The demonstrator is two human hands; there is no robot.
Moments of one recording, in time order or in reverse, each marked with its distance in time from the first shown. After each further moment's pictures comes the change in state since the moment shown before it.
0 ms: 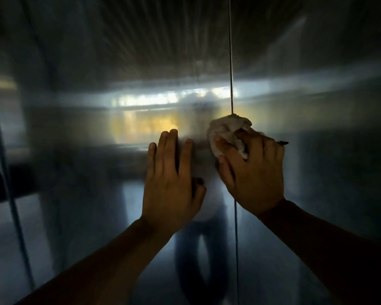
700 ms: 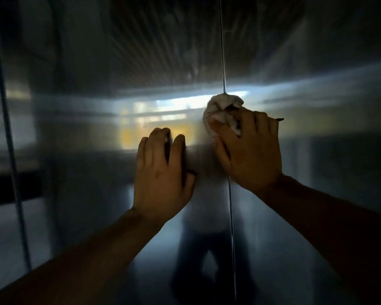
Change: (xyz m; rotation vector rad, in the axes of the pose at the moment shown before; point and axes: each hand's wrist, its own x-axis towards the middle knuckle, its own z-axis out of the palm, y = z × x) left_hand -0.156 0.031 0.042 0.024 0.034 -0.001; right_hand -0.142 -0.022 0.001 0.049 0.077 -0.074
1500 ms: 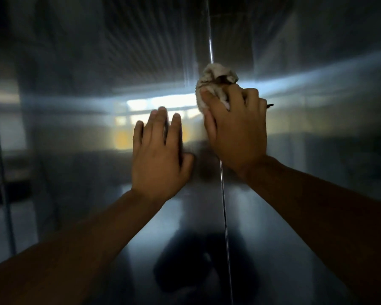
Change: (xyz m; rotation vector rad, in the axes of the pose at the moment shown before) left_hand -0.162 0.042 0.056 0.098 -0.003 -0.002; right_hand -0.162 -0.060 -0.015 -0.027 0.021 0.156
